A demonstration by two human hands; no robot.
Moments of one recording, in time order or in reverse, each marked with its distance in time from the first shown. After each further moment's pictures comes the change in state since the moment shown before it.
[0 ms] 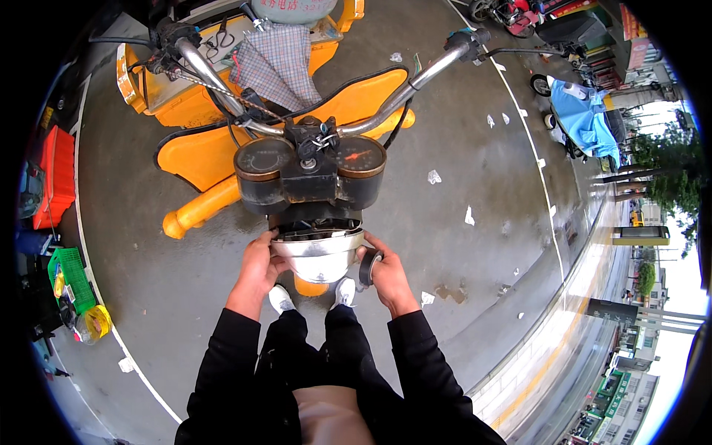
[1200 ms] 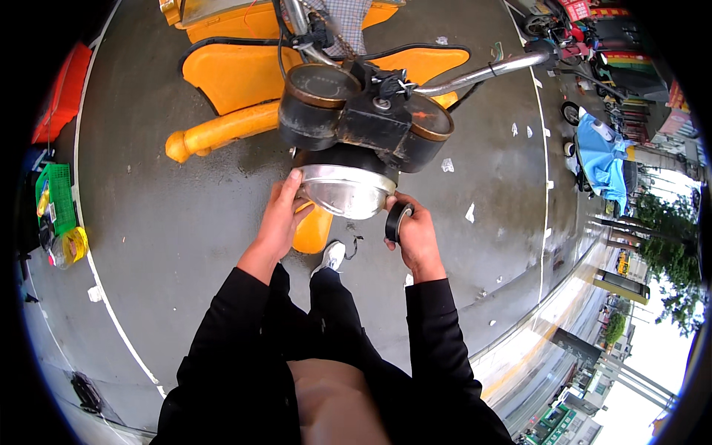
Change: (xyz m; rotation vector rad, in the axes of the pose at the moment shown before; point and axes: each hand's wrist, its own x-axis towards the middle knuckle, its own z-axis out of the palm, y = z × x) left_hand -0.001 -0.041 -0.007 0.003 -0.162 0.231; right_hand 0.013 -0.040 0.011 -0.149 -0.042 0.093
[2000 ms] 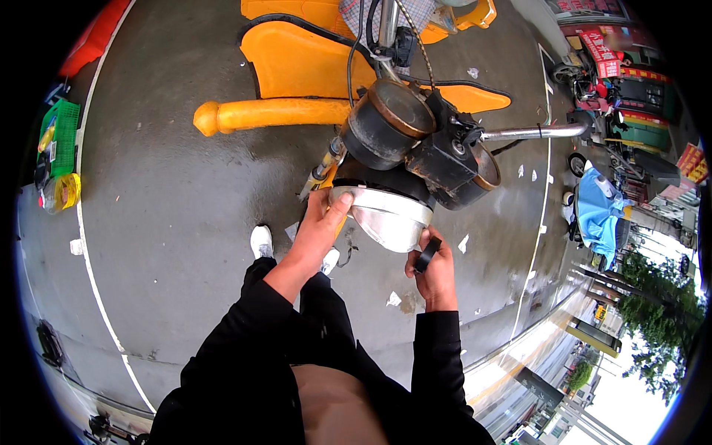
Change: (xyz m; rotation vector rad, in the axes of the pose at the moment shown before) left_hand -0.016 -0.009 0.015 0.011 0.075 0.160; right_hand 0.002 0.017 -0.007 0.057 -0.031 -0.036
